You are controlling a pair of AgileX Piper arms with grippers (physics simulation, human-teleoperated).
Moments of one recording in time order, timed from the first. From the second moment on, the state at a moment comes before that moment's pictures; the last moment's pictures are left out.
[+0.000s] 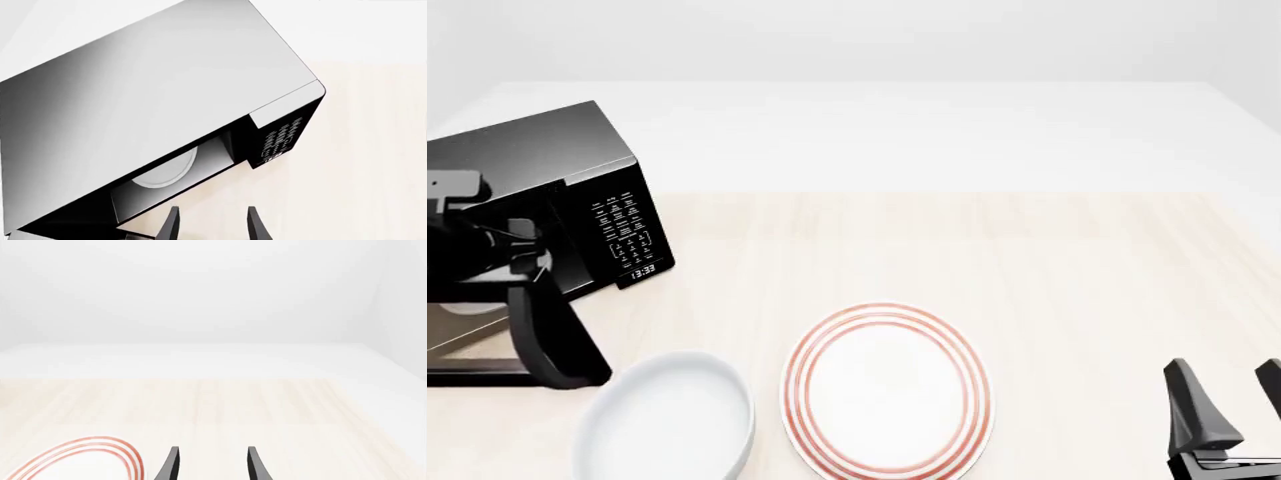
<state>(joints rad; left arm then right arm) 0.28 1.30 -0.83 0.22 0.18 -0.01 0.01 -0.01 0.00 0.00</state>
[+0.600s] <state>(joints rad) 0.31 1.22 -0.77 0.24 0.20 -0.01 0.01 -0.01 0.00 0.00</state>
